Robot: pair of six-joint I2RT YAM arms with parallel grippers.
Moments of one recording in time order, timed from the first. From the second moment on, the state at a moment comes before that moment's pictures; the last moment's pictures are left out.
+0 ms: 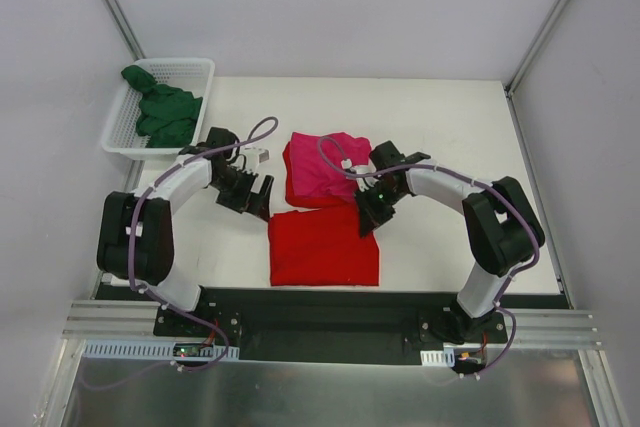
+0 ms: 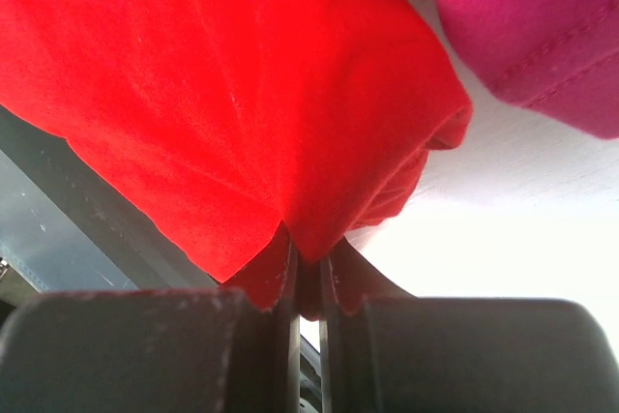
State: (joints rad) left arm -0.17 1.55 1.00 -0.76 0.47 0.18; right arm 0.54 1.74 1.09 -0.72 -0.53 -0.08
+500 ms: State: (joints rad) left arm -0.23 1.72 1.04 -0.74 0.55 0.03; right arm 0.54 1.74 1.10 -0.72 -0.53 -0.07
